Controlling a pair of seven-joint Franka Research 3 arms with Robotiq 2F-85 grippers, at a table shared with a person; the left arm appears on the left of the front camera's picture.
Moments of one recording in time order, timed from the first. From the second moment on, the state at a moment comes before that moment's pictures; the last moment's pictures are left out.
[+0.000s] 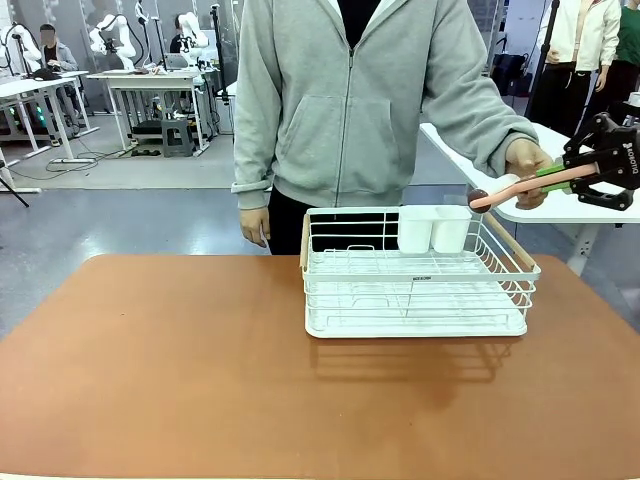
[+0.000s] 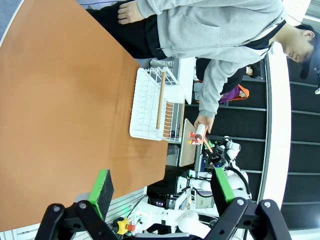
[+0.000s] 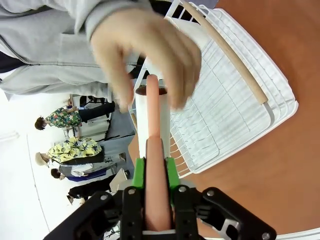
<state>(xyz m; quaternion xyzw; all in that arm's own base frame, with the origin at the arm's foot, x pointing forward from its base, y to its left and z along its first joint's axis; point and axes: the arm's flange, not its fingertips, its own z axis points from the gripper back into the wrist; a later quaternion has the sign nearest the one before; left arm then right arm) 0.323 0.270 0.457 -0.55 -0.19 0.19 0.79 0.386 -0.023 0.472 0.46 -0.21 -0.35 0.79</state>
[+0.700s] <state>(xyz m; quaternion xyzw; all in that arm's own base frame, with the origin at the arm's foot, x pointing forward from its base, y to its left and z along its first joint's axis) 0.323 0.270 0.457 -0.55 -0.19 0.19 0.79 0.386 -0.023 0.472 0.46 -0.21 -0.35 0.79</state>
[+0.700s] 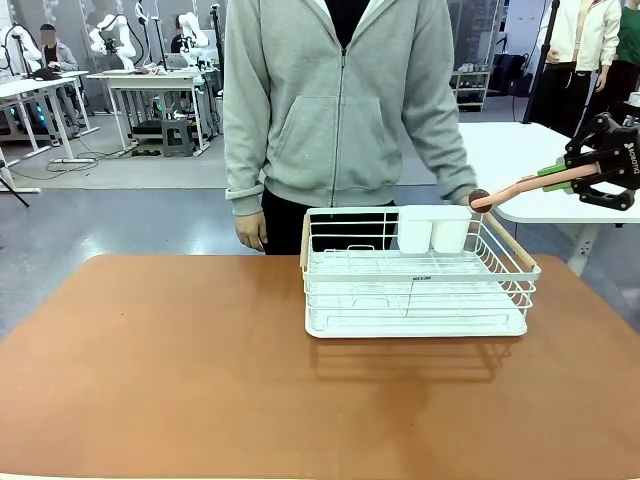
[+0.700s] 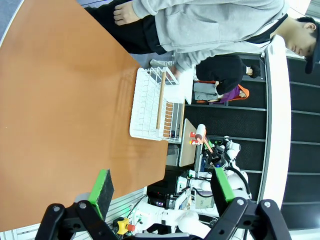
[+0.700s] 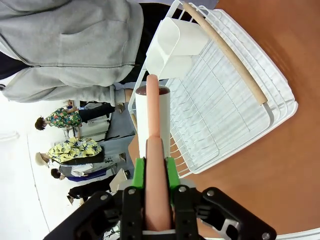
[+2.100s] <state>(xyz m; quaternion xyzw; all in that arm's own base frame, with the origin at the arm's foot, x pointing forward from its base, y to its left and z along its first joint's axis) 0.323 0.270 0.457 -0.55 -0.19 0.19 0.79 0.386 -0.023 0.472 0.46 -0.21 -0.35 0.79</state>
